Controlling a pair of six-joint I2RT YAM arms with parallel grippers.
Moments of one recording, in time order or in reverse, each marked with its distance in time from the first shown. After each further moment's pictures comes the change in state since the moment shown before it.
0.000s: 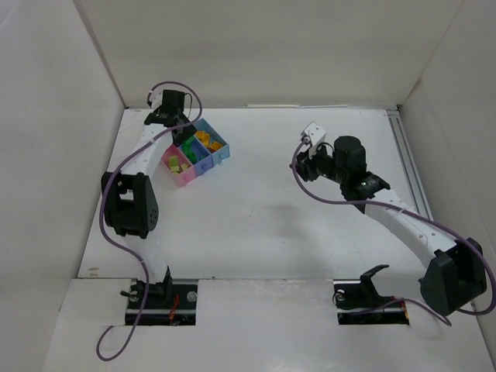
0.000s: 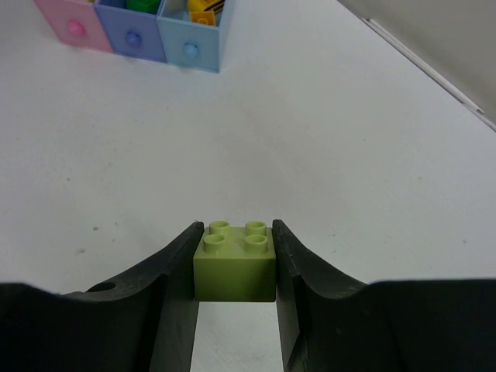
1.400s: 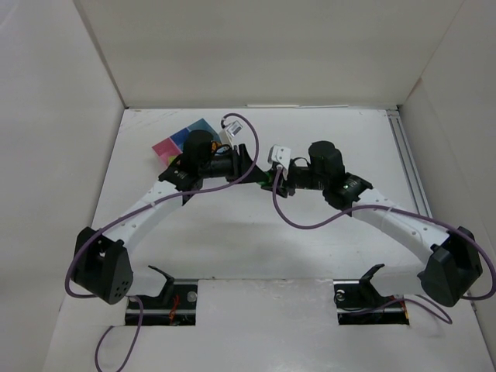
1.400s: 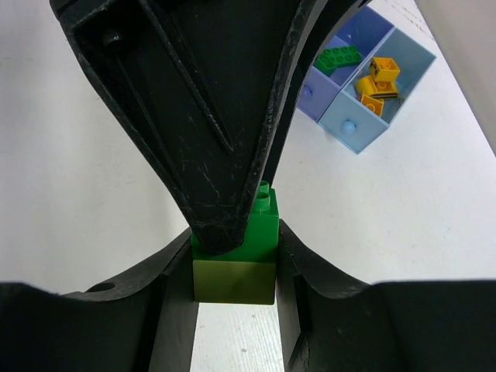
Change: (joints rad) left arm -0.372 -0.492 -0.581 0.536 0.919 0.063; right arm 0.205 0.061 0.074 -0.032 -0.245 -0.201
